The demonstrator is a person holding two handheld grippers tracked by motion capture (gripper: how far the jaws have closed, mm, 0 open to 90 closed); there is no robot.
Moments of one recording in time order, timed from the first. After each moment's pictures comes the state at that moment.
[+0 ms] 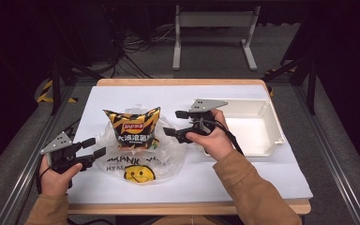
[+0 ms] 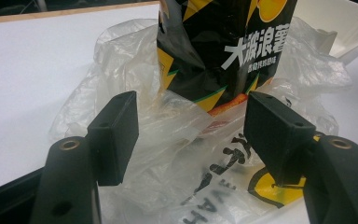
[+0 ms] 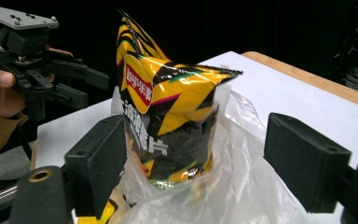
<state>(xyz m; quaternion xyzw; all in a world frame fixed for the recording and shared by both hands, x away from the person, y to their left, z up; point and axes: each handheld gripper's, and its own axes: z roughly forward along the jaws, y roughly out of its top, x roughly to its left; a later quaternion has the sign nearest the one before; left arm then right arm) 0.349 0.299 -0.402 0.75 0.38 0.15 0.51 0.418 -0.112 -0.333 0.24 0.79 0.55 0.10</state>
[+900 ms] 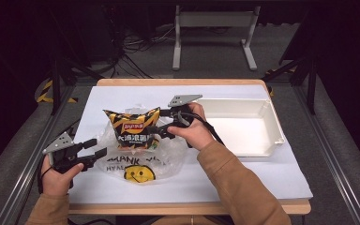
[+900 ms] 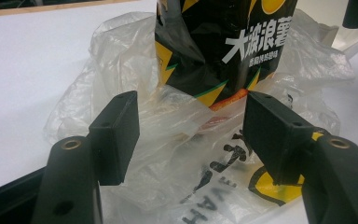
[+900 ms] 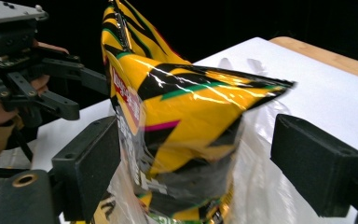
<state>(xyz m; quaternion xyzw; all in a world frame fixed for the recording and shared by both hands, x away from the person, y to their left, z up) 0.351 0.297 -0.406 0.76 0.38 0.14 0.51 0.456 -0.063 -0.355 0.23 0.81 0.54 0.04</state>
